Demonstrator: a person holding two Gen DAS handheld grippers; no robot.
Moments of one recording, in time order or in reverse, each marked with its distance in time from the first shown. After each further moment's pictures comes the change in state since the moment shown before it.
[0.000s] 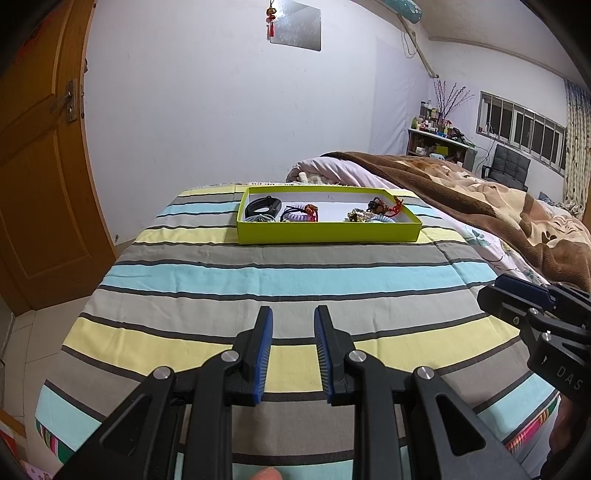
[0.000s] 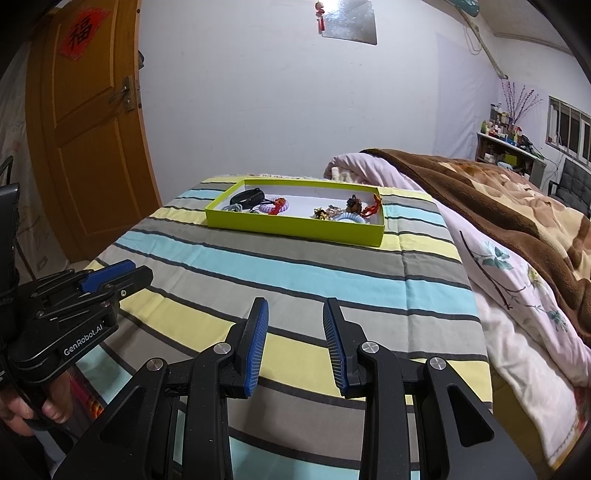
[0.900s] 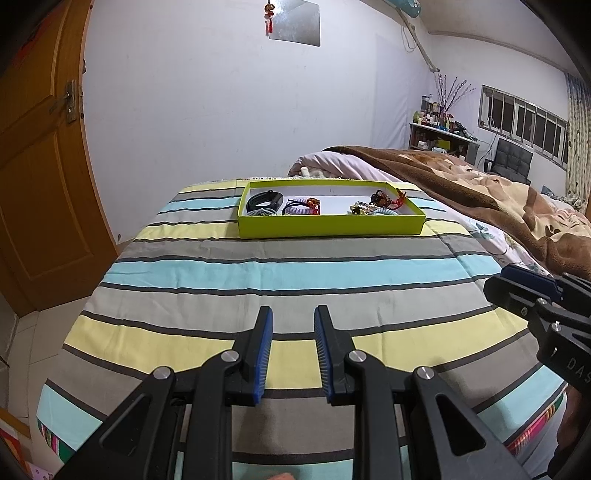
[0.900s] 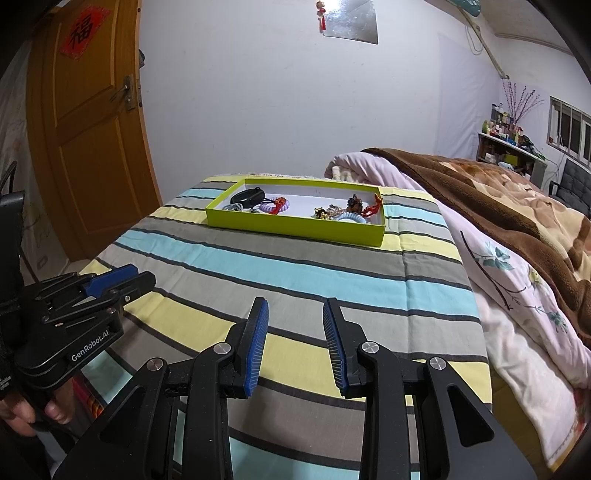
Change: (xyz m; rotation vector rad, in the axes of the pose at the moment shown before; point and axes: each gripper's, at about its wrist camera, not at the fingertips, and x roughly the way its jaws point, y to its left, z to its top) left arm 0.005 -0.002 -0.001 0.014 0.015 0.021; right arm 0.001 0.001 0.000 -0.005 0.004 0.002
